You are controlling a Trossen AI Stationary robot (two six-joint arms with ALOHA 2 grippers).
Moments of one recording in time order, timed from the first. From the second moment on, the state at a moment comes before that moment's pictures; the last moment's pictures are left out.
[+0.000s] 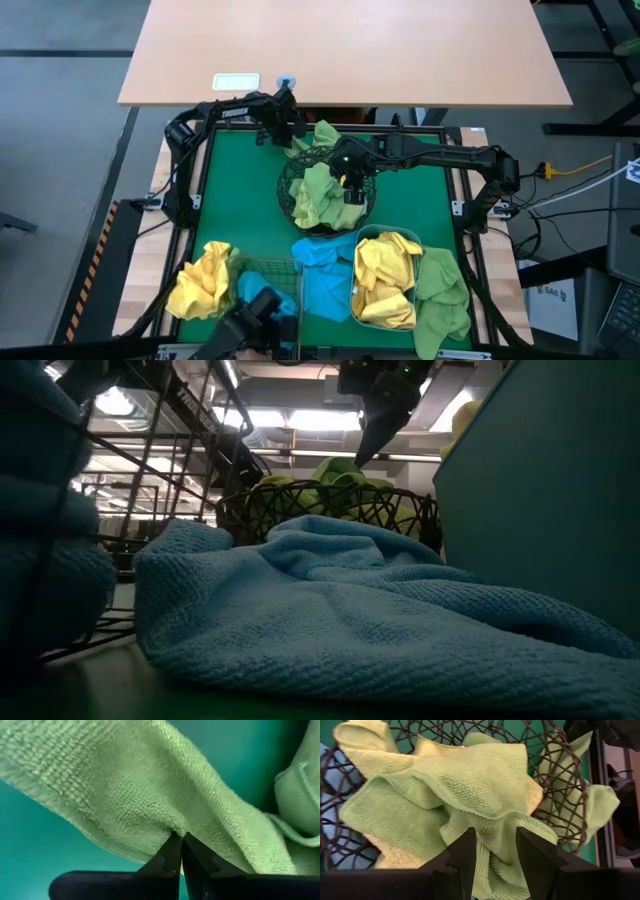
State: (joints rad) left arm 0.85 2.05 1.45 -0.74 0.28 -0.78; right arm -0.15 1.73 1.62 -0.94 0.07 -0.22
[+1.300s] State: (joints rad) left arm 0.97 2.02 1.45 -0.38 0.50 -0.73; right arm -0.33 1.53 1.85 -1.22 -0.05 -0.24
